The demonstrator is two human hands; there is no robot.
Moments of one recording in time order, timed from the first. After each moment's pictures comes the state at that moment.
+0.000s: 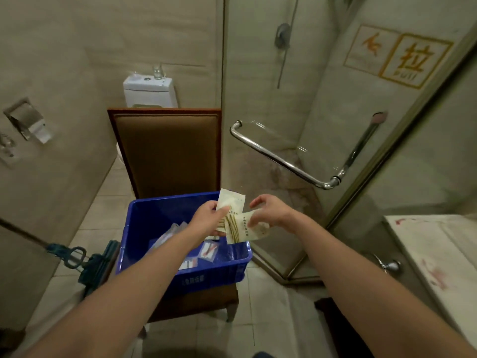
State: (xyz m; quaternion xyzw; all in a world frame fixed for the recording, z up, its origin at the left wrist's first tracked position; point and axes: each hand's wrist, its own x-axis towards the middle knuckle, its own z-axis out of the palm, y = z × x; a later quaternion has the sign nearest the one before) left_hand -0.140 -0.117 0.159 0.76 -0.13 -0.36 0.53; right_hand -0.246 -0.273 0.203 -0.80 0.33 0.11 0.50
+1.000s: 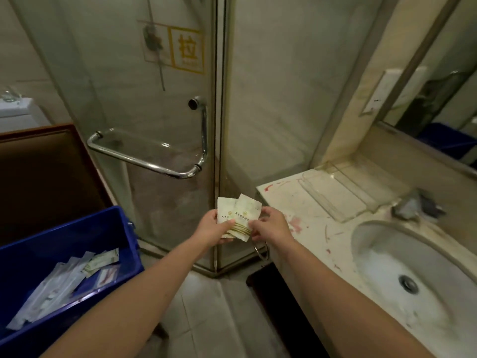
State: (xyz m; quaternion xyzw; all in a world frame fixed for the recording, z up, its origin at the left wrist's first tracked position) left_hand -0.407 -0.330 0.166 0.67 -0.24 -0.48 0.50; right_hand -0.552 -0.408 0.185 -0.62 0.52 -0.19 0.55
